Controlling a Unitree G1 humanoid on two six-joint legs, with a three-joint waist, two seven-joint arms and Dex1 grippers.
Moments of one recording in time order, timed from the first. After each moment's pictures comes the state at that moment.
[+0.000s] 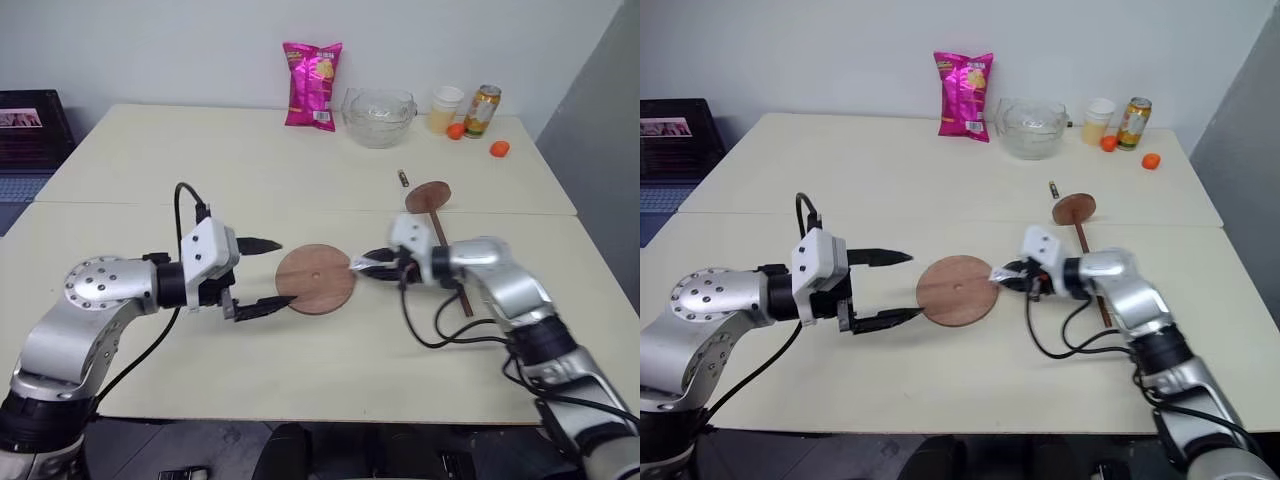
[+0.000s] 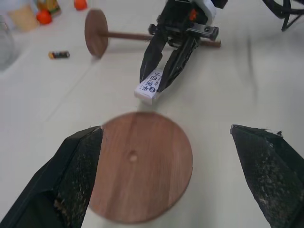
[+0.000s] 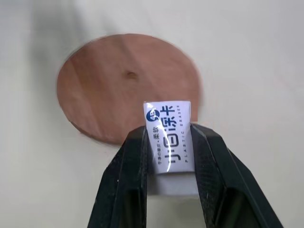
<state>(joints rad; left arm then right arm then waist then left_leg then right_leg) -0.30 0.84 0.09 -0.41 -0.51 0.47 -1.04 -0.59 -0.57 0.18 0.03 0.16 0.44 1.00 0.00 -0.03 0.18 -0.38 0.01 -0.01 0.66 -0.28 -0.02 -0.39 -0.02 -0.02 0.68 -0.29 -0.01</state>
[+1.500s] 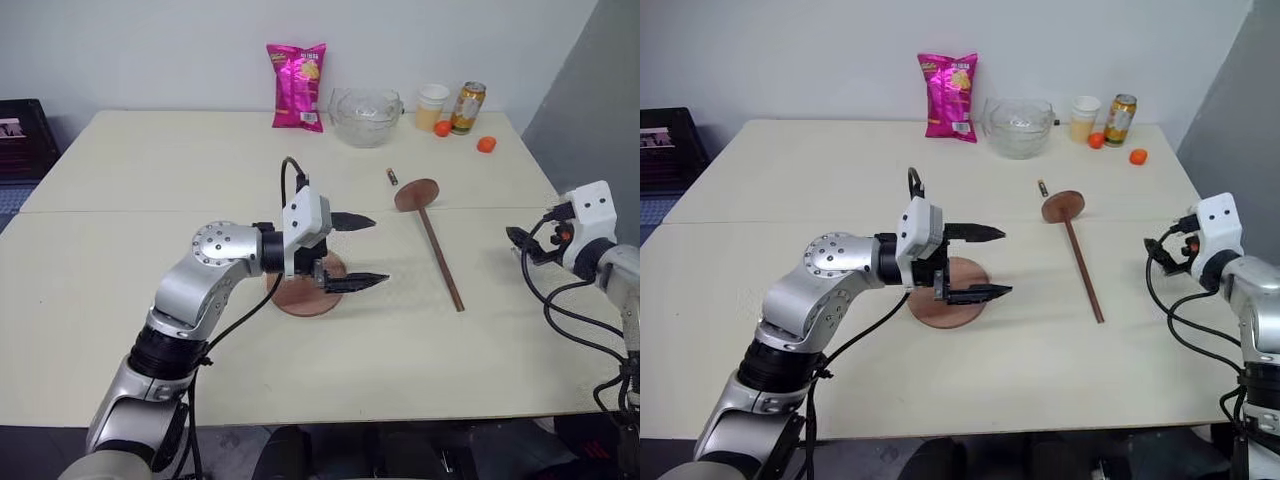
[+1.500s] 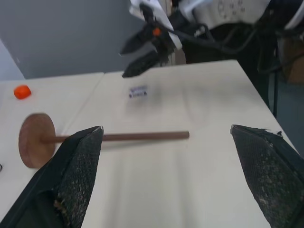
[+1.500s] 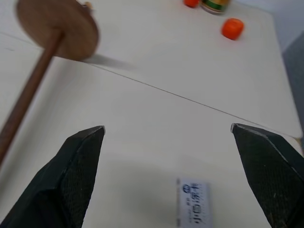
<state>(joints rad) -0.57 0.57 -0.19 -0.24 -0.43 0.44 -1.06 -0.42 -0.78 -0.19 -0.07 0.26 0.71 0.61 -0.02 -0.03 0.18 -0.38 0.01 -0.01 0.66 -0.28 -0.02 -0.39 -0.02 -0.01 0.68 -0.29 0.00</state>
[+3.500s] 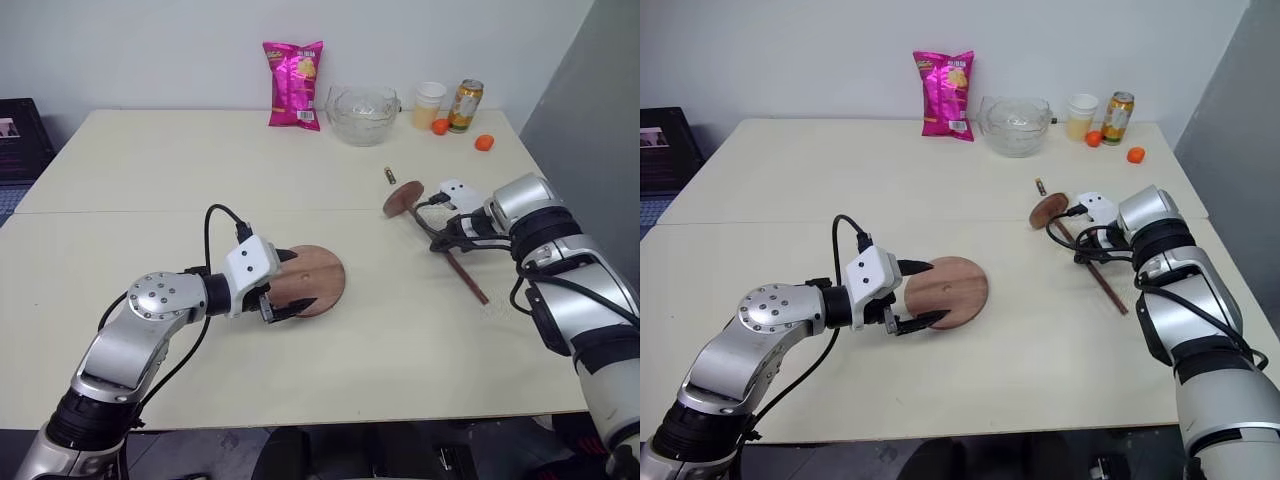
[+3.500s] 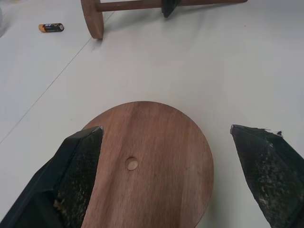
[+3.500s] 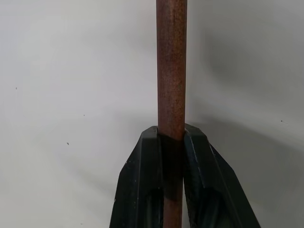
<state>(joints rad) -0.27 0.76 -0.08 -0.39 -0.29 0.49 -0.88 -1.28 -0.48 0.33 1.07 -0.07 0.99 0.99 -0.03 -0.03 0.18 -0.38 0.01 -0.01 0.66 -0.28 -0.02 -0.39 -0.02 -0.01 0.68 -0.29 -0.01</state>
